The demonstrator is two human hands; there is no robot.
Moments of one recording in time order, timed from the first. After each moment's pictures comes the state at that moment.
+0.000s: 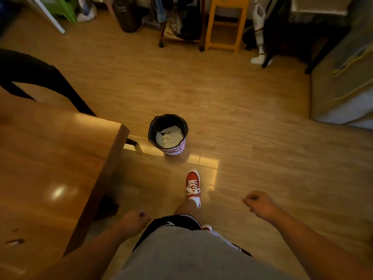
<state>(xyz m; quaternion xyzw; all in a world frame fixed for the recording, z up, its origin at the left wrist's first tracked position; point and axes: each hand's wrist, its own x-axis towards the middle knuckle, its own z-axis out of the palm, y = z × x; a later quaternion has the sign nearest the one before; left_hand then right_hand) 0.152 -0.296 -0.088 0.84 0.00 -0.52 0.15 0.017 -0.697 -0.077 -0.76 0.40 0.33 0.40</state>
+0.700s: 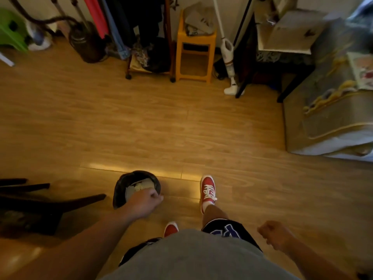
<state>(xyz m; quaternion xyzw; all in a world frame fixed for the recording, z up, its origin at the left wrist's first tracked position) 0.455 -0.616 -0.051 0.84 -0.11 -0.49 0.19 0.166 -0.929 -0.066 -0.69 0.51 0.35 0.36</state>
